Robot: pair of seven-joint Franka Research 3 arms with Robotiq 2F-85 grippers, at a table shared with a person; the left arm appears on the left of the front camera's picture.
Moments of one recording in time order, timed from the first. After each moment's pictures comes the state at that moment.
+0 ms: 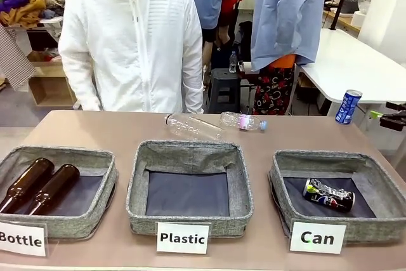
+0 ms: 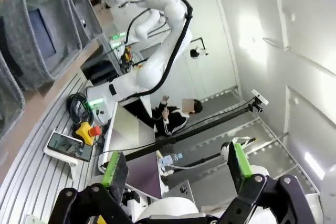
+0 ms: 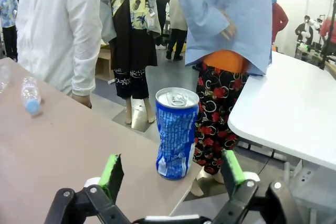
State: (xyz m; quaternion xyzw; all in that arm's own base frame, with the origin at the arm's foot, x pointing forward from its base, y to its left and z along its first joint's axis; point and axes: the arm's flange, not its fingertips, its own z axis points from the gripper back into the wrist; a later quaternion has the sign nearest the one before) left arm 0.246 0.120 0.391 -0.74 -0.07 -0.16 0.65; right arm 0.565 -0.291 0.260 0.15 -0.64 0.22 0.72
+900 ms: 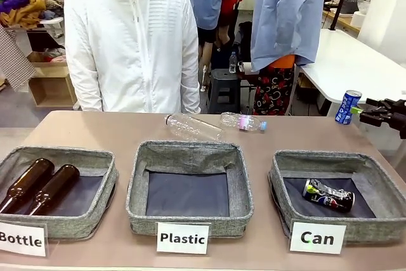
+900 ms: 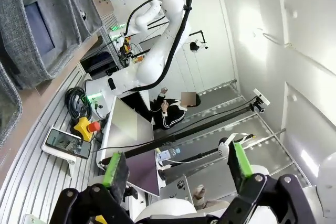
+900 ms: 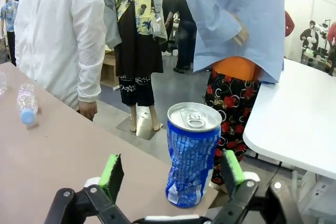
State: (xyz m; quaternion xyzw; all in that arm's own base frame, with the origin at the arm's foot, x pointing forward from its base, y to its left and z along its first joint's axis) left arm 0.257 0.106 0.391 -0.74 -0.04 -0.17 0.65; right arm 0.600 -0.260 0.247 0.17 -0.64 0.23 0.71
